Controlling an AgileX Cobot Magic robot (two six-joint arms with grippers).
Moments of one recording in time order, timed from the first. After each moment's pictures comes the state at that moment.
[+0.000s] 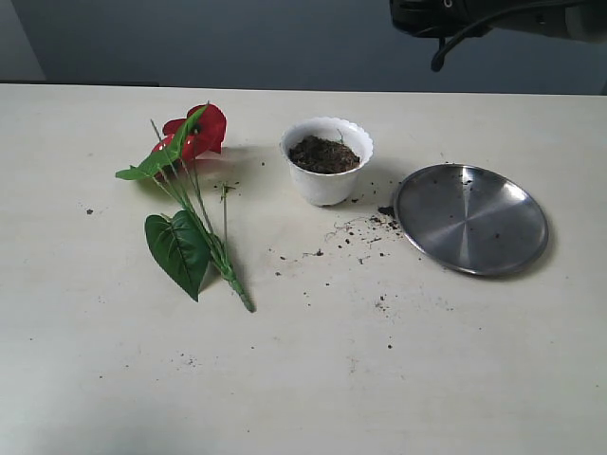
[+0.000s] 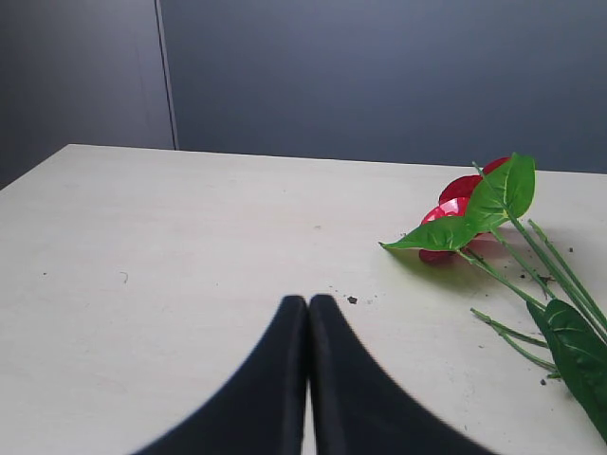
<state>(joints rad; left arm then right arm) 0.19 0.00 0.00 0.07 0.24 -0.11 0.82 1.77 -1.47 -1.64 0.76 0.99</state>
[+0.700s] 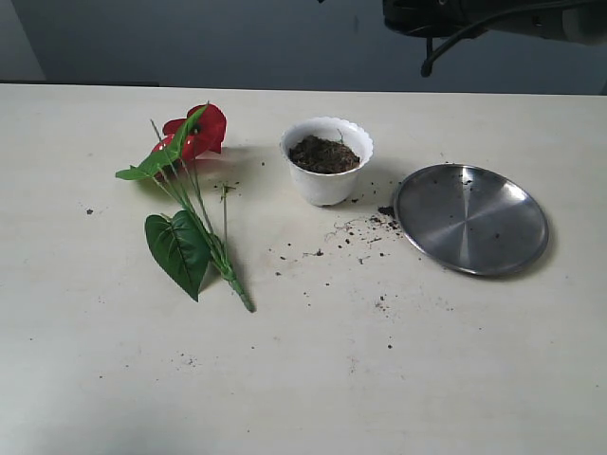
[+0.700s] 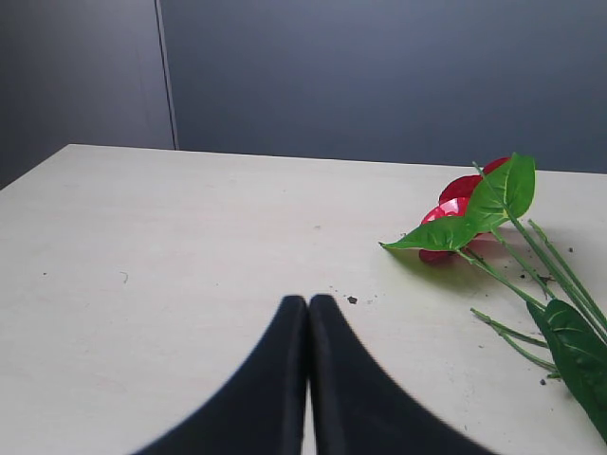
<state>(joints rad) 0.19 0.00 0.00 0.07 0.24 -0.11 0.82 1.77 -1.47 -1.54 0.74 1.09</state>
